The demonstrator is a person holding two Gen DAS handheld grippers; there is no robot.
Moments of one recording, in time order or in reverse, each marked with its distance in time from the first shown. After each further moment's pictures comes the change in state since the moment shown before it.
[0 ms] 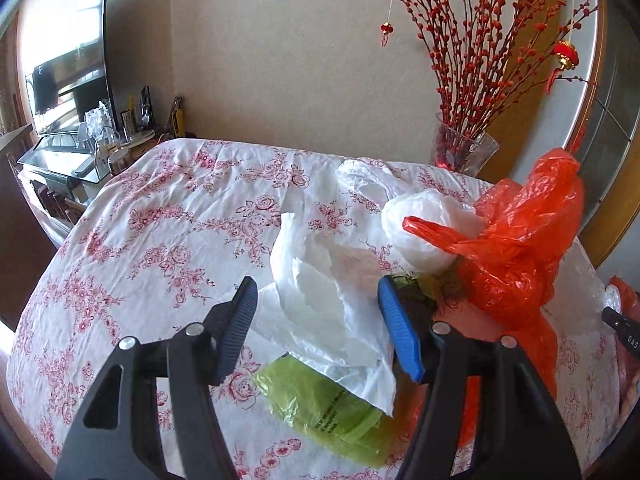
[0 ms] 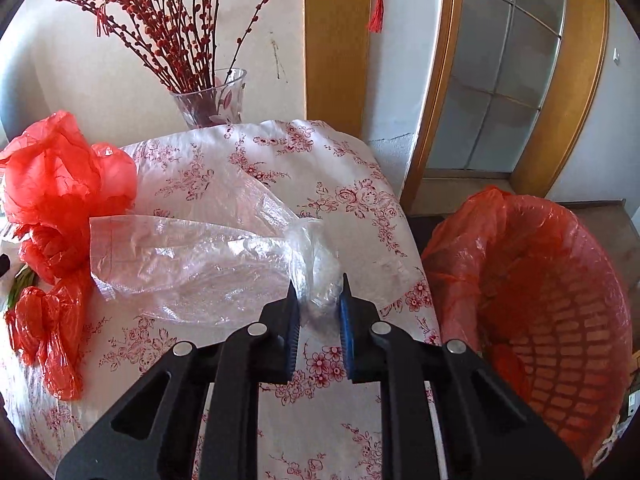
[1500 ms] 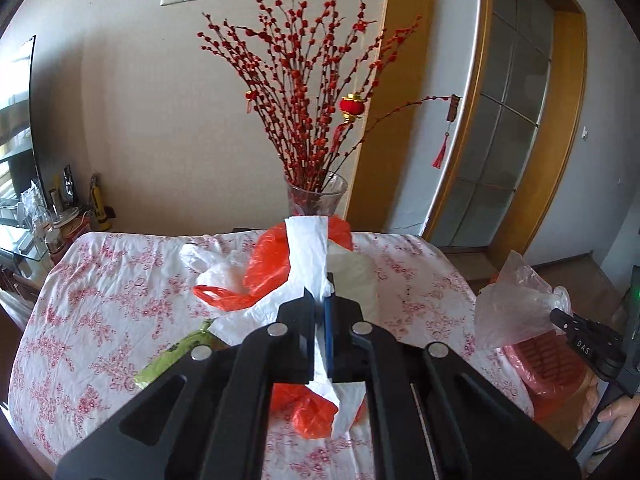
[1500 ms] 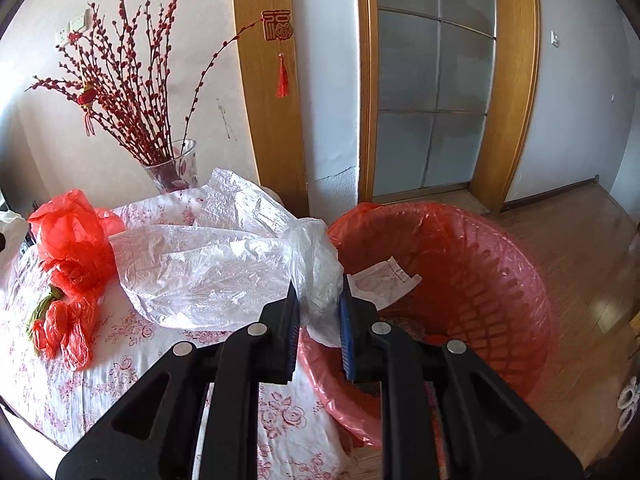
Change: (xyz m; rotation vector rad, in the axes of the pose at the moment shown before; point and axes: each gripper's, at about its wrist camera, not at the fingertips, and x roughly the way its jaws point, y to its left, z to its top) left arm -0.118 -0.132 0.010 0.187 -0.171 -0.289; right arm -0.102 -0.088 -0.026 0.145 -0.161 -0.068
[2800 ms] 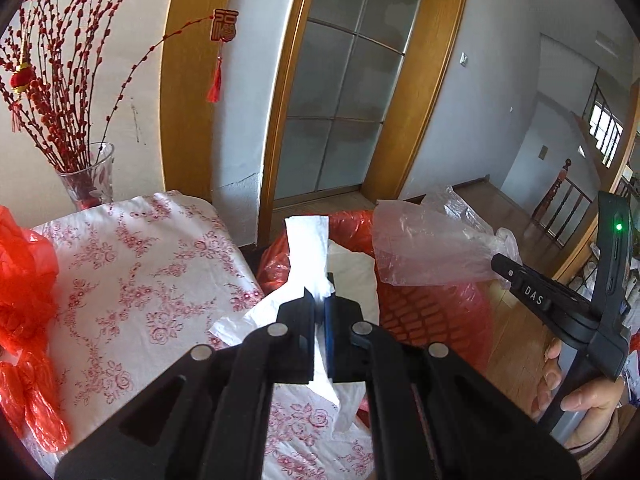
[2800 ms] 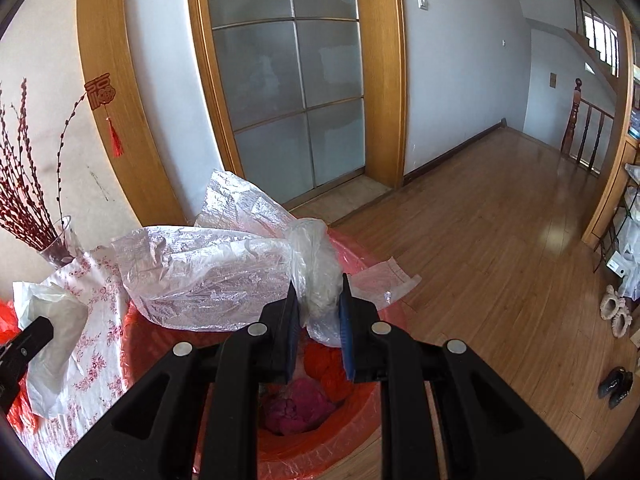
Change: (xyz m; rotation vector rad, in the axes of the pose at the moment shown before) left arm 0.078 -0.236 -0.045 0.217 0.163 -0.431; right arm -0.015 -0.148 -0.008 0.299 -0.050 -0.290
